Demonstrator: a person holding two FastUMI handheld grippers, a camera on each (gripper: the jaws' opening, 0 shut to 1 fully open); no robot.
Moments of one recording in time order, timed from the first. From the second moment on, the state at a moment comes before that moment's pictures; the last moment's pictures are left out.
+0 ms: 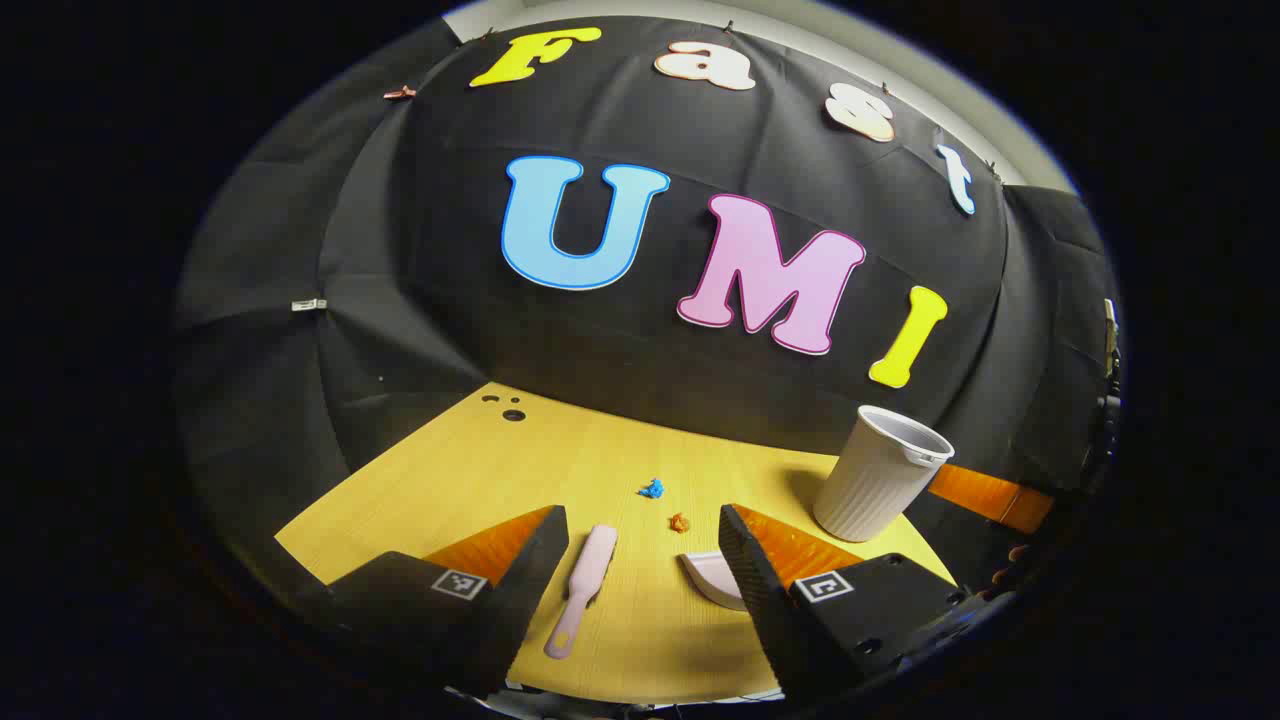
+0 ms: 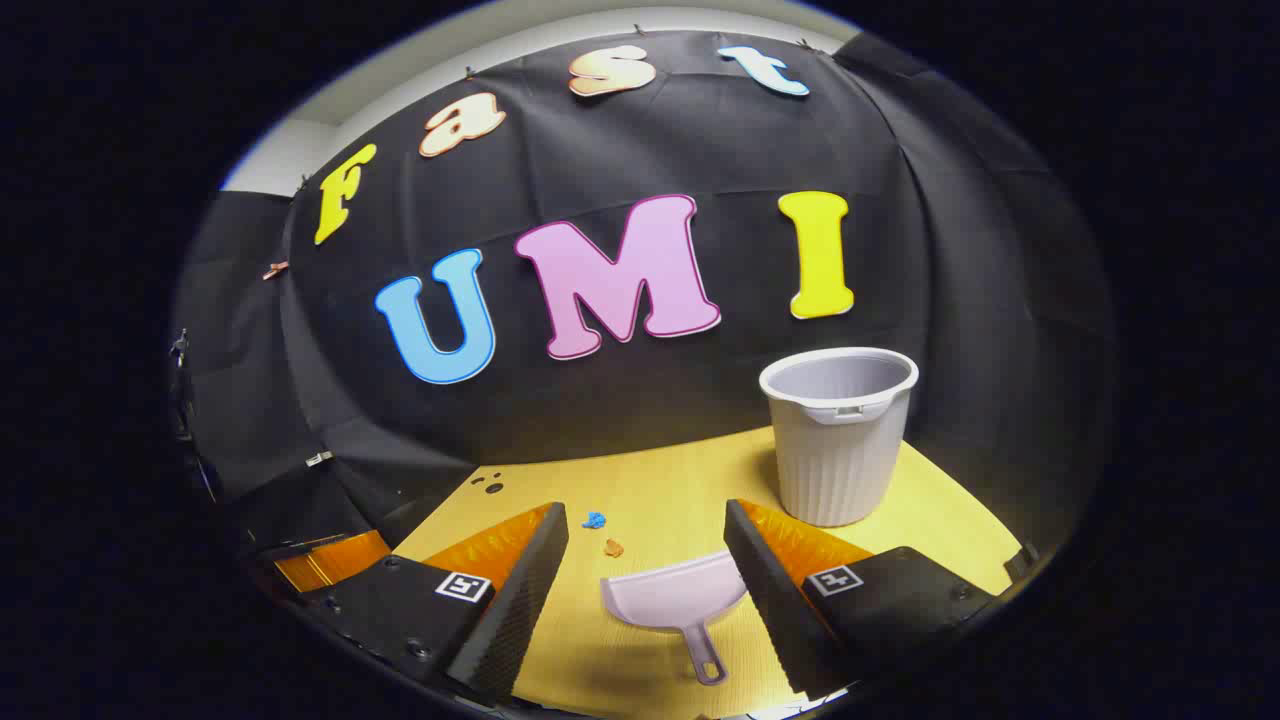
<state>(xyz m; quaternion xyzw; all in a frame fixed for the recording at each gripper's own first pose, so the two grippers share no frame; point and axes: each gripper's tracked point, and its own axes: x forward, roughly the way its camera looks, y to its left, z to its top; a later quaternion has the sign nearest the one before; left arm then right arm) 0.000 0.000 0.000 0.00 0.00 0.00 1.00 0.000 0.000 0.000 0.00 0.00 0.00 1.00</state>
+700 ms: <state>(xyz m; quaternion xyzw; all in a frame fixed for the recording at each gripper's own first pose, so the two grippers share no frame) 0.013 0.031 -0.046 0.02 0.09 -0.01 1.00 0.019 -0.006 -0.034 -0.02 0.08 -0.02 1.00</state>
